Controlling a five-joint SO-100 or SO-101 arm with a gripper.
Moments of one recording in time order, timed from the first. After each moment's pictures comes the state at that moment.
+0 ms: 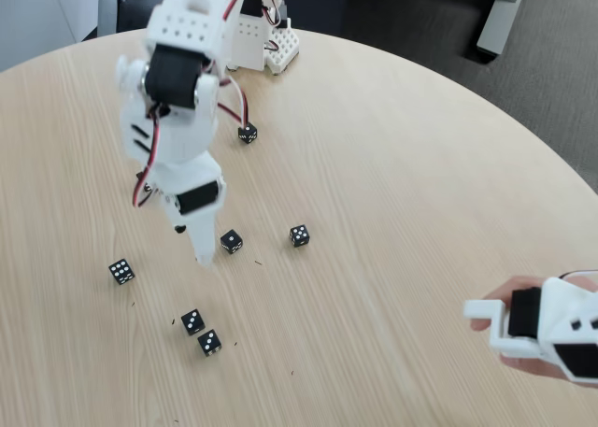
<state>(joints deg) 13.4 73.4 81.3 67.3 50.4</state>
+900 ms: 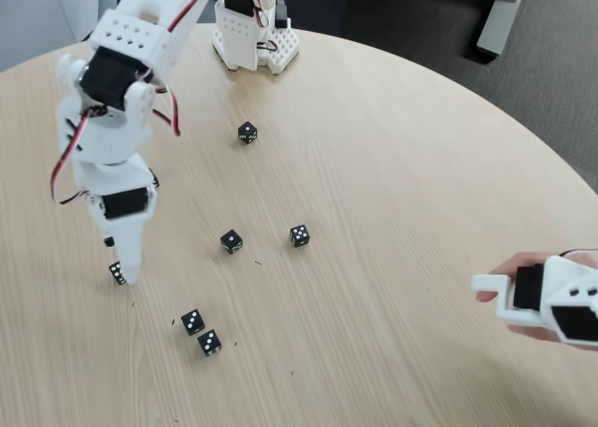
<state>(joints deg) 24.7 70.8 81.2 54.0 41.6</state>
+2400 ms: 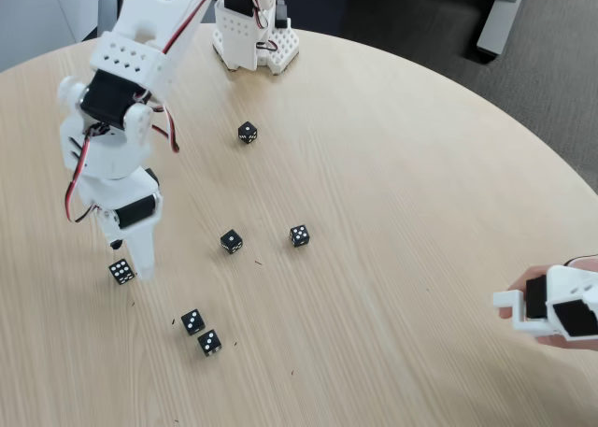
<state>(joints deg) 25.0 65.7 81.2 53.5 31.6</state>
